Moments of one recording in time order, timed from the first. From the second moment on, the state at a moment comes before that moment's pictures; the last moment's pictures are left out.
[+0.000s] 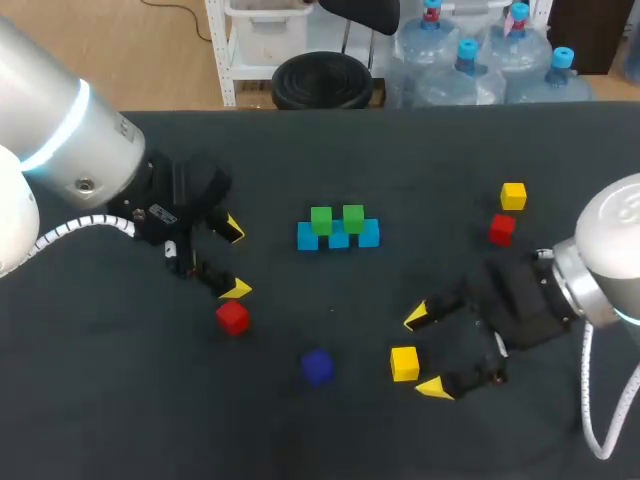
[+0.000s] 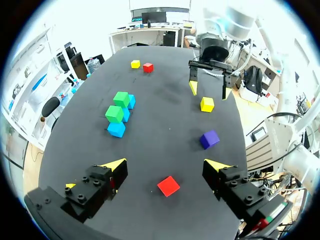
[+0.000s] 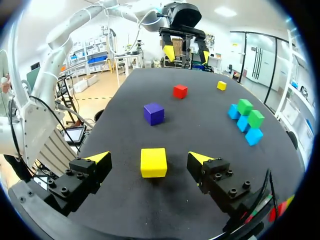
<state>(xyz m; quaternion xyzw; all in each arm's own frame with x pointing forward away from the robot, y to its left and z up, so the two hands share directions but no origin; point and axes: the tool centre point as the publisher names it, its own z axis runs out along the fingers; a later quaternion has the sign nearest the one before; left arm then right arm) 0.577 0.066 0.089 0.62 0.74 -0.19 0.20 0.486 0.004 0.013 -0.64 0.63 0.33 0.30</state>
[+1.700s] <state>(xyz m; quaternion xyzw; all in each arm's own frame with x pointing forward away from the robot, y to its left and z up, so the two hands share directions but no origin) 0.577 0.066 0.089 0.62 0.74 -0.19 0.20 0.548 -0.006 0.064 -0.65 0.63 0.29 0.33</state>
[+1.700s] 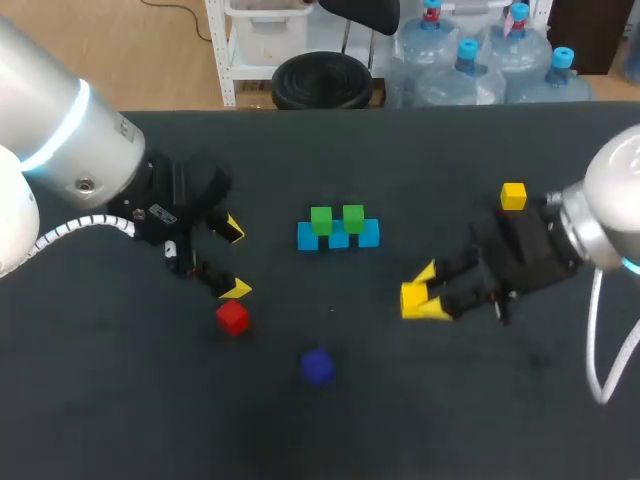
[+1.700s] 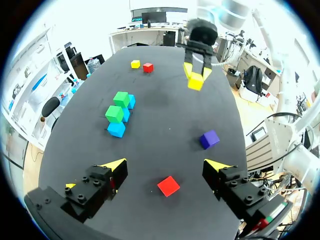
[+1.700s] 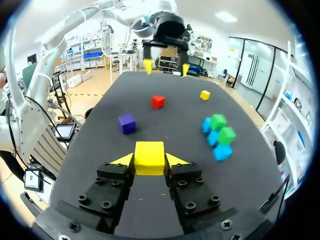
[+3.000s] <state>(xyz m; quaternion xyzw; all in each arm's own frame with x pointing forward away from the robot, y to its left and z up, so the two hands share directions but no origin) 0.577 0.066 0.089 0.62 0.74 -0.19 0.20 0.671 0.080 0.085 -0.66 0.61 0.28 0.33</state>
